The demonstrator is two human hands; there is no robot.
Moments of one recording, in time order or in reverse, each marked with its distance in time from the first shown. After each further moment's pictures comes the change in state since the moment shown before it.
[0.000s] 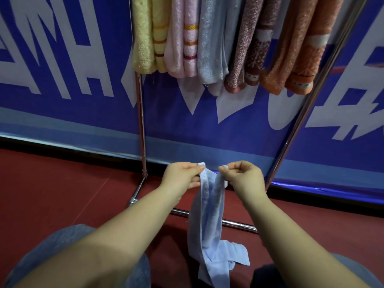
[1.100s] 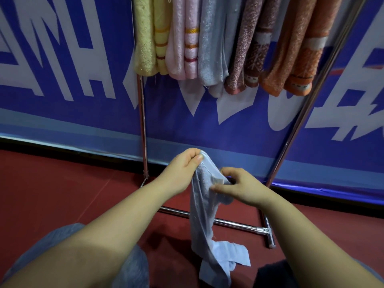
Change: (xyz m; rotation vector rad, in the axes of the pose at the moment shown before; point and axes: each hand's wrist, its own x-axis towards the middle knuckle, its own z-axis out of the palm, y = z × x) left_hand -0.010 0.024 -0.012 0.501 -0.164 0.470; right_hand 0.001 -0.006 -0.020 -0.418 -0.617 -0.302
